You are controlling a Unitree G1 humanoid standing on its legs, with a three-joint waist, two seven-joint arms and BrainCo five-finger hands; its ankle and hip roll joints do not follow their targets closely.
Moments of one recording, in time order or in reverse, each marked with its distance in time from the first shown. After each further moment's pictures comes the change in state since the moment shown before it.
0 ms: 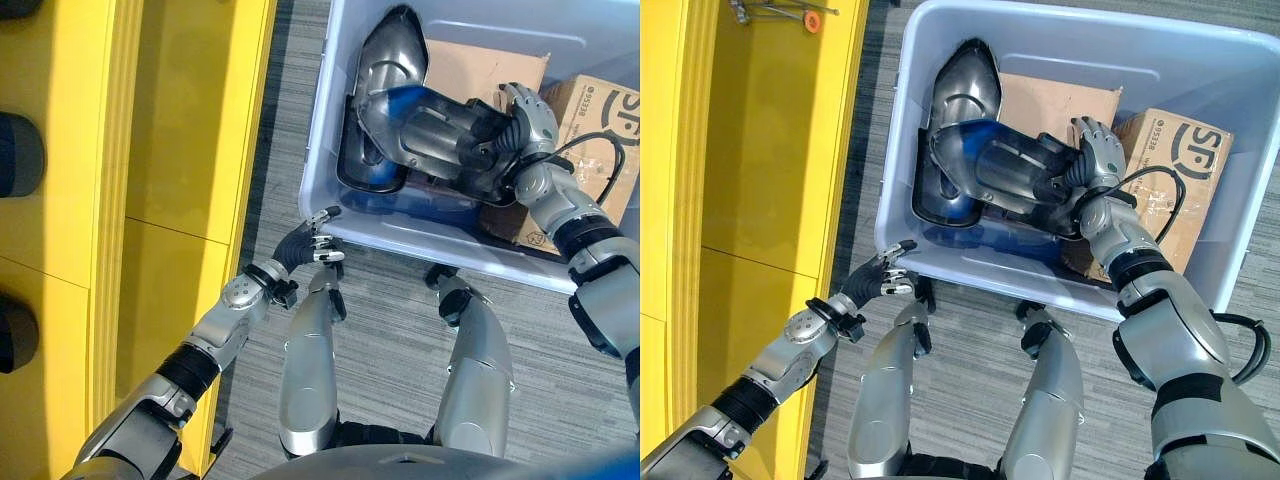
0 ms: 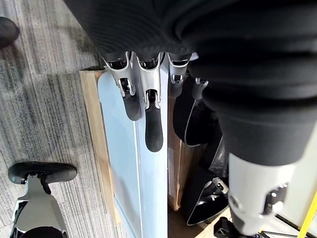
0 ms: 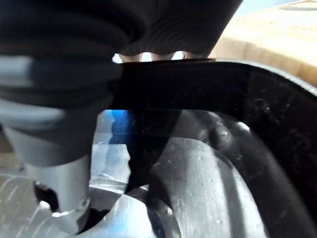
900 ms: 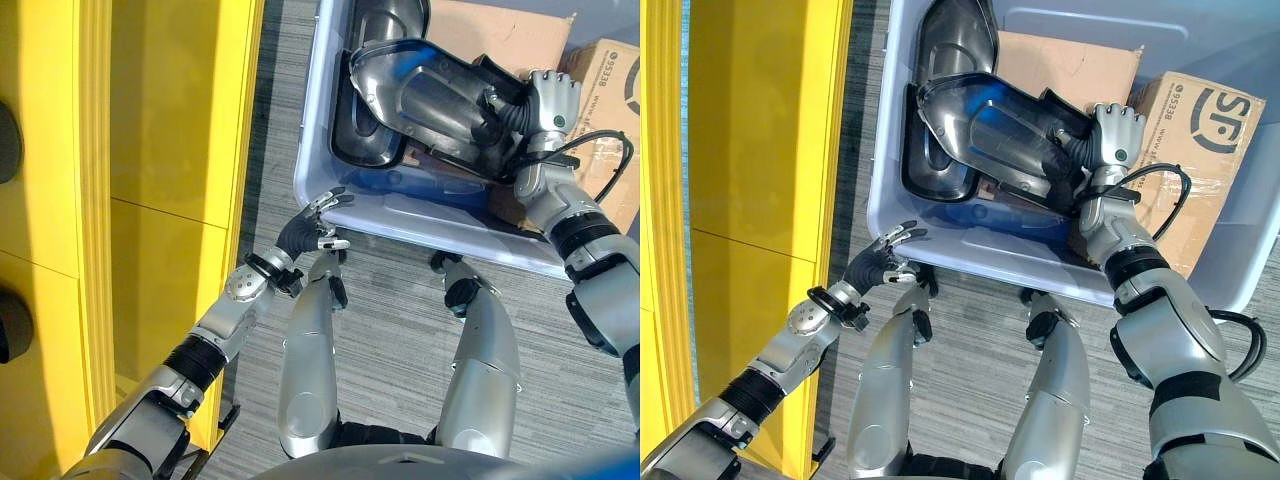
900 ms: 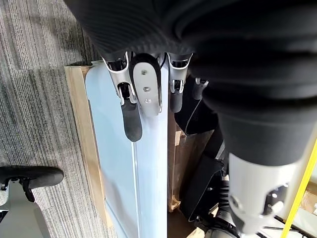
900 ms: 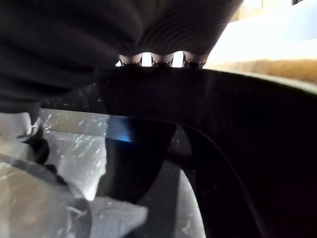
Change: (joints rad) left arm -0.035 -0.014 0.009 0.012 0.020 -0.105 0.000; right arm 0.002 0.006 -0.010 -0.021 -0.142 0.047 -0.333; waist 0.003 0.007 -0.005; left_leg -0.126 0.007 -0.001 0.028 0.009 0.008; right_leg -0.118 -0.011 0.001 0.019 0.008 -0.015
